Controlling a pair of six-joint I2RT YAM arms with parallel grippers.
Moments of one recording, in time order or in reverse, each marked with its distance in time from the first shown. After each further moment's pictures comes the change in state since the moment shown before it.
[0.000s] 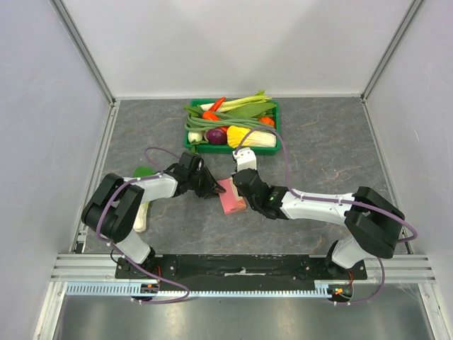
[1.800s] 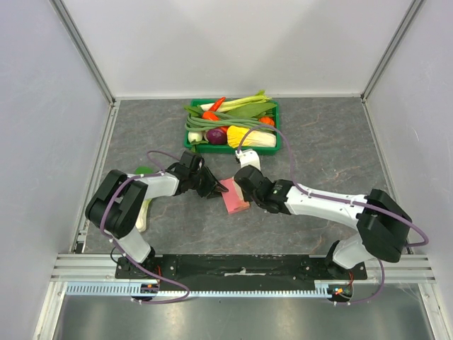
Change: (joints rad) left arm 0.015 0.045 0.019 0.029 0.061 -0.094; right arm -0.018 -0.044 0.092 -0.383 -0.151 0.111
